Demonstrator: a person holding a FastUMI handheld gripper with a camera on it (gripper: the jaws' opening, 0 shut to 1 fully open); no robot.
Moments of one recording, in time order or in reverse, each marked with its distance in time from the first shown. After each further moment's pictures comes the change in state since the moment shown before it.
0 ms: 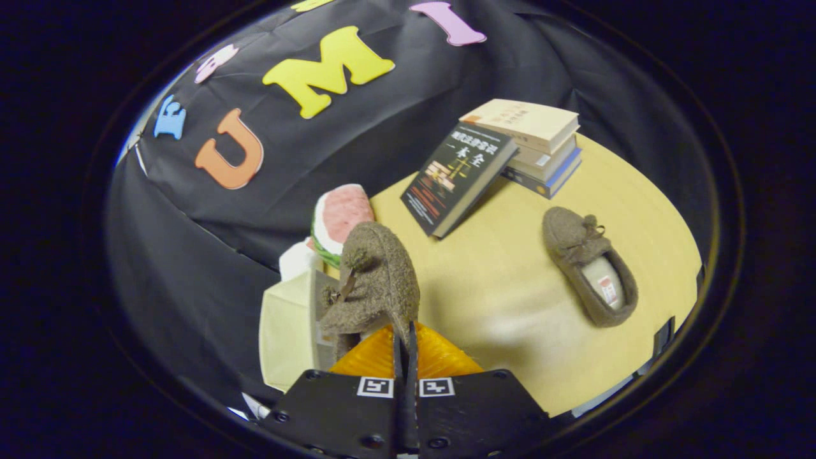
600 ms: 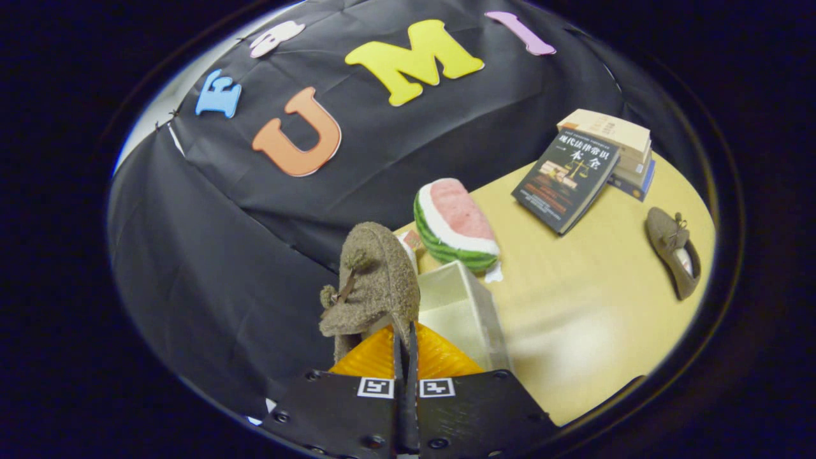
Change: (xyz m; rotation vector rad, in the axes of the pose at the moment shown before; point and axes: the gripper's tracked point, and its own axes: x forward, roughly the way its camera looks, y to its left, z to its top) arm 0.057 0.191 -0.070 -0.084 0.018 0.129
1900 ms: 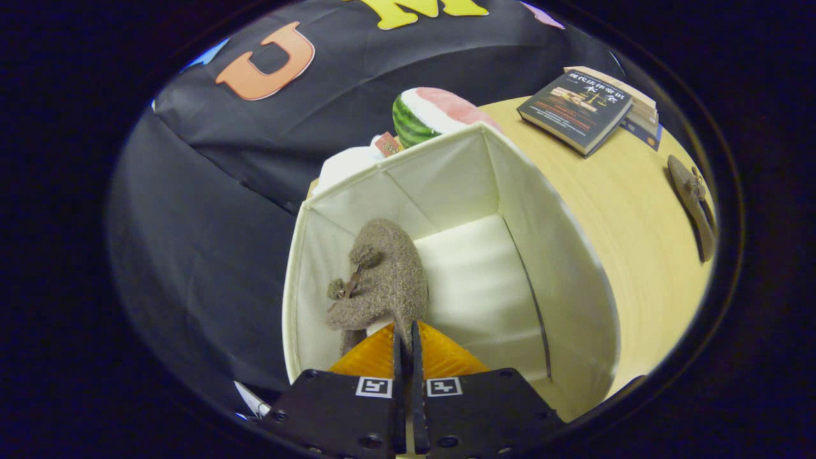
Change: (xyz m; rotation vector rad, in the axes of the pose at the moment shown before) arm 0.115 -0.031 -0.111 -0.027 0.242 -0.183
